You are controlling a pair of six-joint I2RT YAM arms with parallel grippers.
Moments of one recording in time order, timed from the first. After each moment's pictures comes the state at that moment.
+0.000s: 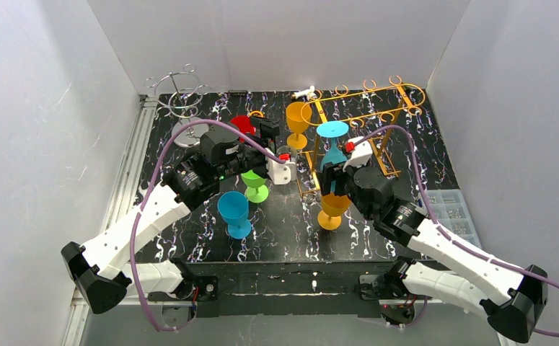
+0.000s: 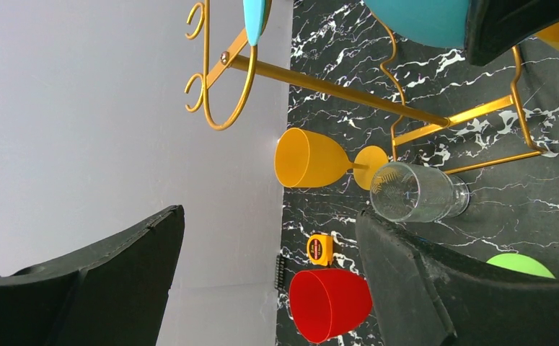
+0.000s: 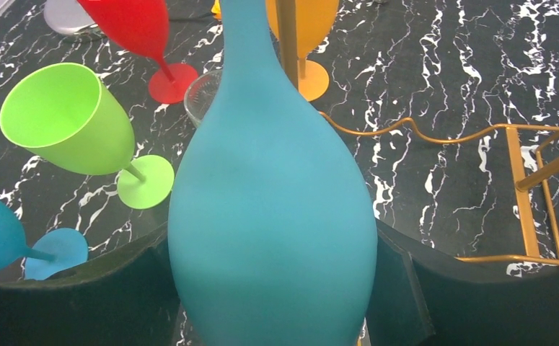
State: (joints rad) left arm -0.80 1.17 1.25 -0.35 0.18 1.13; right arm 0.87 0.86 0.73 -0.15 0.44 0.21
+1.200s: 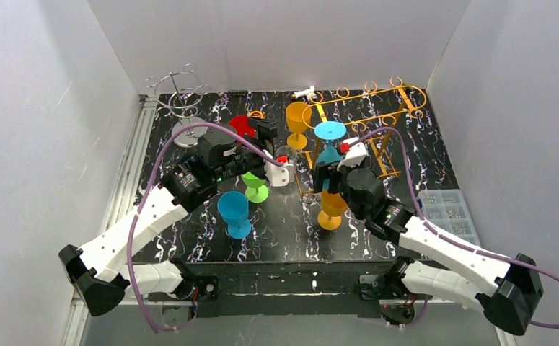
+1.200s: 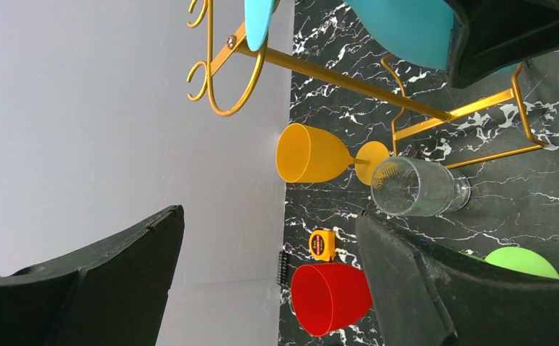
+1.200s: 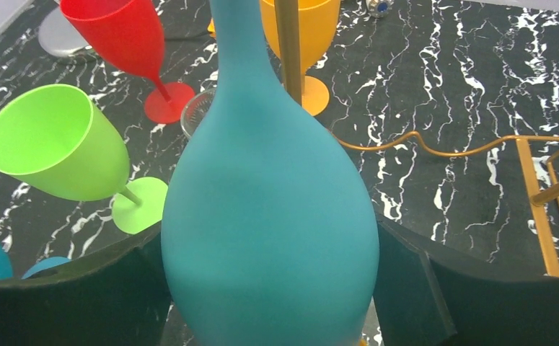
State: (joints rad) left arm -0.80 1.15 1.24 -0.35 0.17 1.14; right arm 0.88 0.94 0.67 0.03 0.48 0.21
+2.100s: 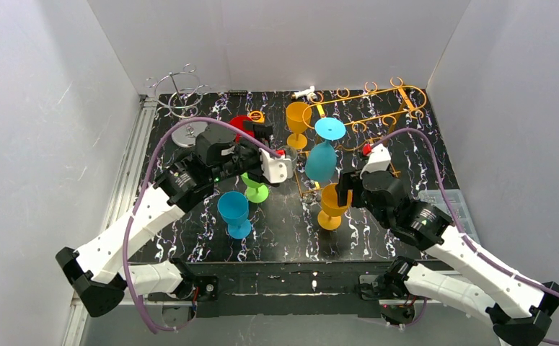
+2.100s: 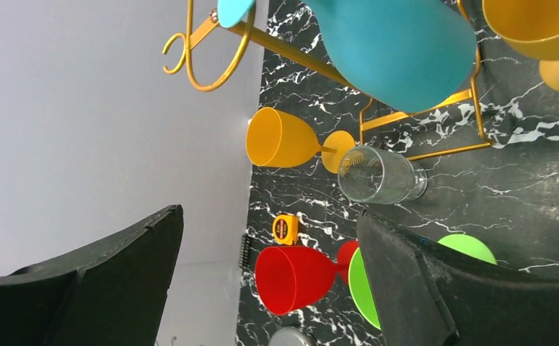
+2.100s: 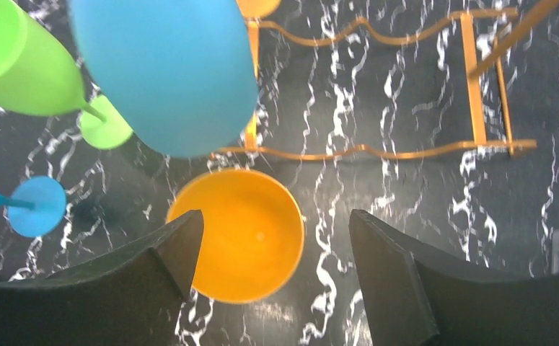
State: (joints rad) left arm -0.80 1.14 1.26 -0.44 0.16 1.05; right arm 0.88 0.76 0.84 -0.56 0.49 0.36
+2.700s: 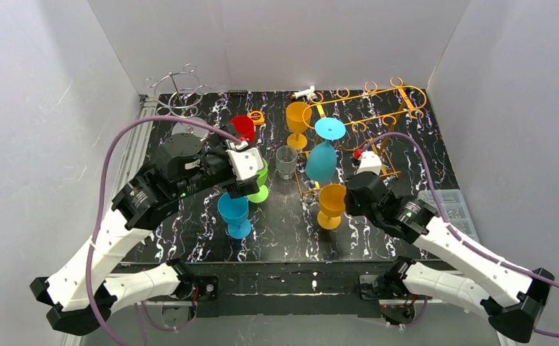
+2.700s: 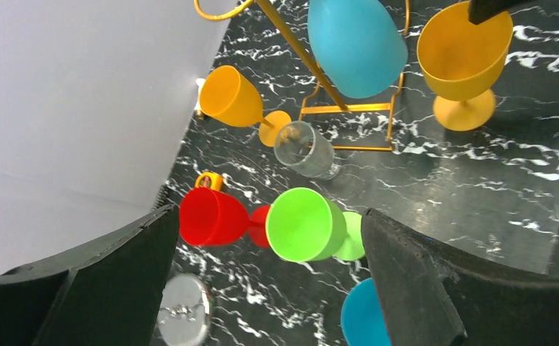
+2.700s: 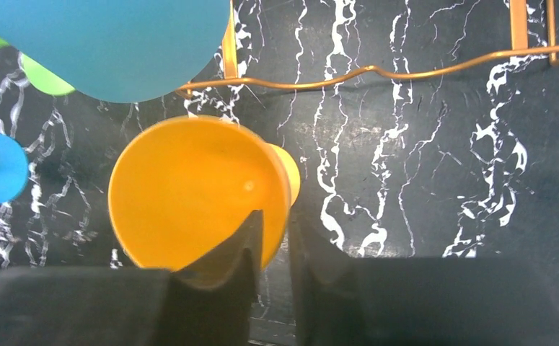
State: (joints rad) left arm -0.80 0.97 1.35 -0.69 0.12 0.67; right arm 0.88 0.87 0.84 -0.76 0.45 0.54
